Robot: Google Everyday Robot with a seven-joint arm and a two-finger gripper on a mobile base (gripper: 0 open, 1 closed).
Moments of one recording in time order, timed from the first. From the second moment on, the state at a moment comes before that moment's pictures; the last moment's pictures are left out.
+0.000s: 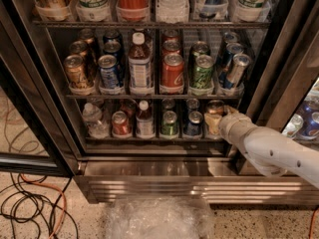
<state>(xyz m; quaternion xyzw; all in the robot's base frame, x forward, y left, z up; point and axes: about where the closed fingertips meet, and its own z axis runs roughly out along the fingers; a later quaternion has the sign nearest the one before) 0.664 -0.220 0.689 -0.17 0.81 0.00 0.56</state>
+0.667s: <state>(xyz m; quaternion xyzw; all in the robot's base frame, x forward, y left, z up) 0.613 -0.241 0.716 -0.17 0.86 0.07 0.48</state>
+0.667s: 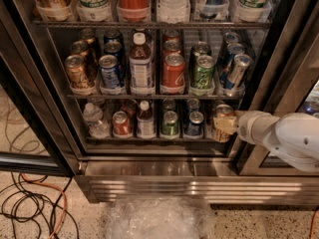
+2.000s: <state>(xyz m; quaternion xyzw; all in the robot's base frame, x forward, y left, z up) 0.586 -0.225 0.713 -0.22 0.87 0.13 0.43</state>
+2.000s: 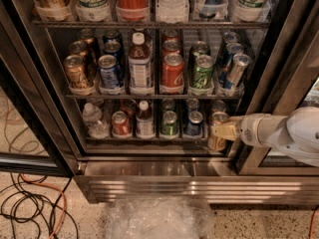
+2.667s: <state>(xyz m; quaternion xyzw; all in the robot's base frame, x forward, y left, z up) 0.527 -0.174 0.718 -0.26 0.86 0.27 0.36</state>
